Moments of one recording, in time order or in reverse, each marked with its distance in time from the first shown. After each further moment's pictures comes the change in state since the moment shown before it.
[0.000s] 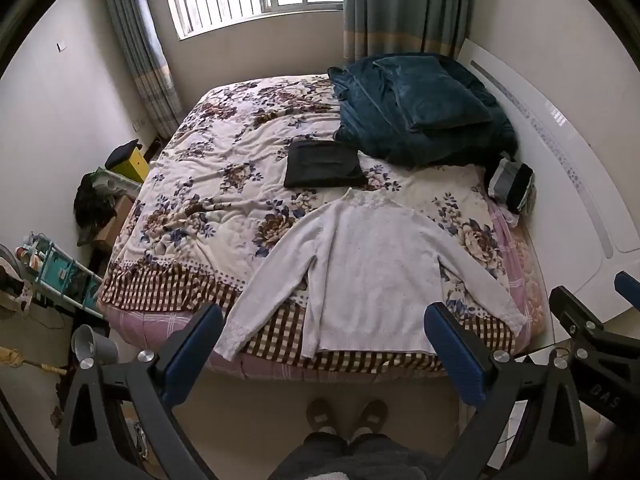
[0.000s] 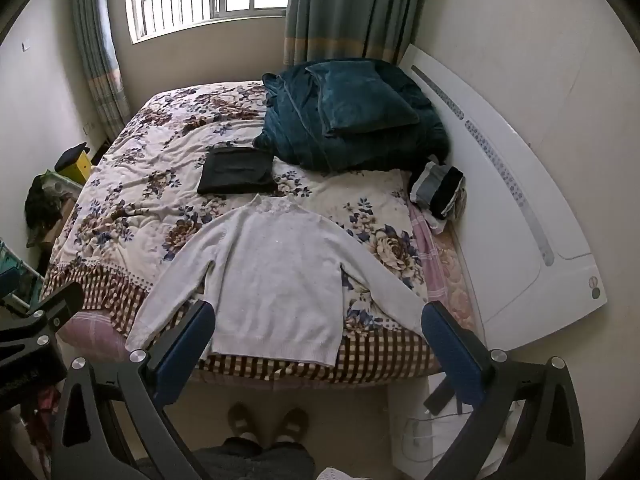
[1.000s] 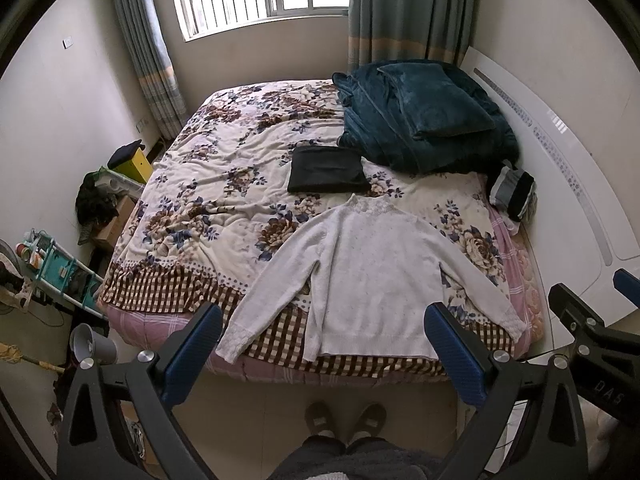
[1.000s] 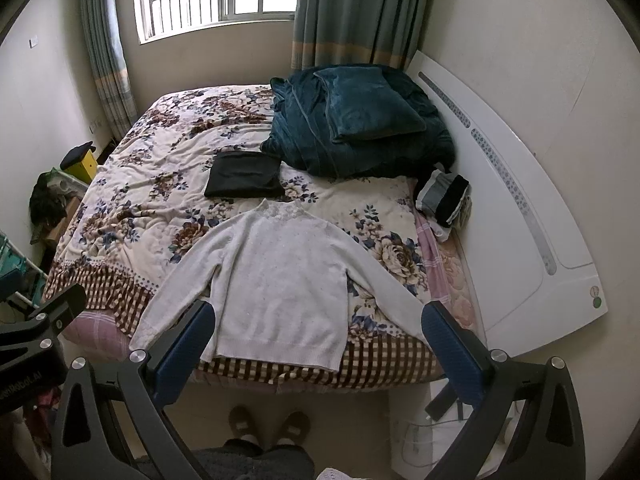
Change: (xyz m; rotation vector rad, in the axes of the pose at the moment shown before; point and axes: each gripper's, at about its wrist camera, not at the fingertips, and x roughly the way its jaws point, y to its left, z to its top) left arm -0.004 0.004 0.003 -0.003 -0.013 -0.002; right arm 0.001 0.017 0.001 0.003 -0.003 0.009
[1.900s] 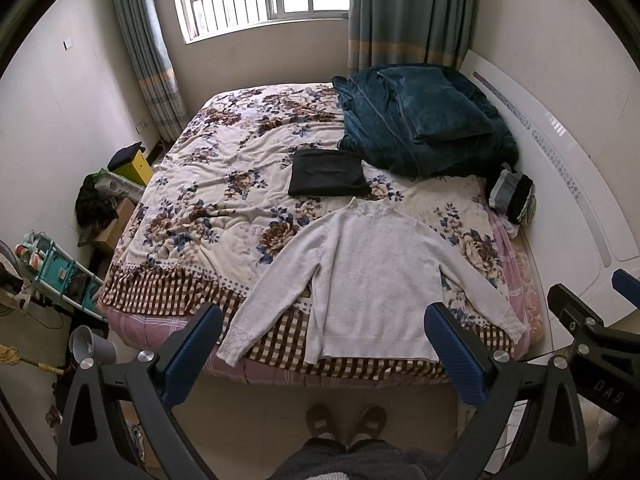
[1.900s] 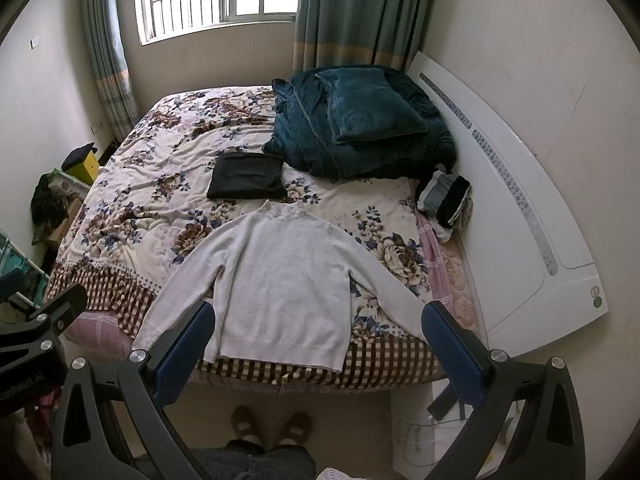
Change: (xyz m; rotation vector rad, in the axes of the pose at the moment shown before) left arm -0.006 0.007 0.020 -0.005 -0.010 0.003; right arm 0.004 0.014 -0.001 -0.008 -0.004 0.009
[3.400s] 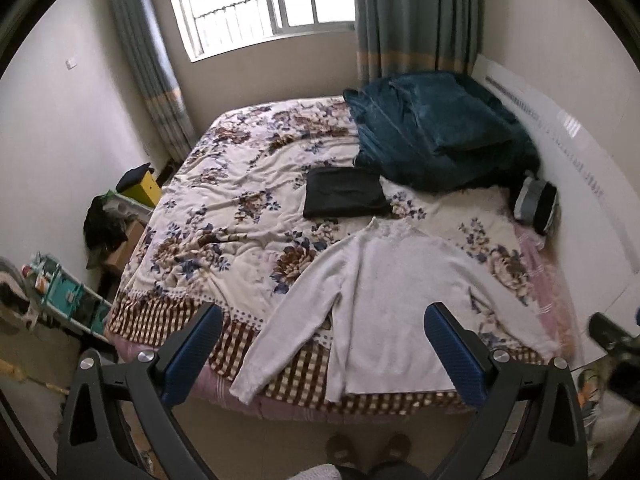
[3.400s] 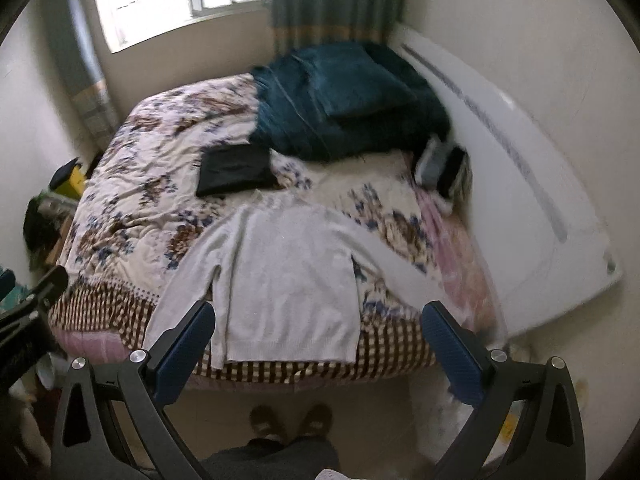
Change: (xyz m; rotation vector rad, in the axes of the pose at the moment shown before) left arm 0.079 0.007 0.036 0.037 -0.063 0.059; right arm 0.069 -0.013 0.005 0.188 0.106 -0.012
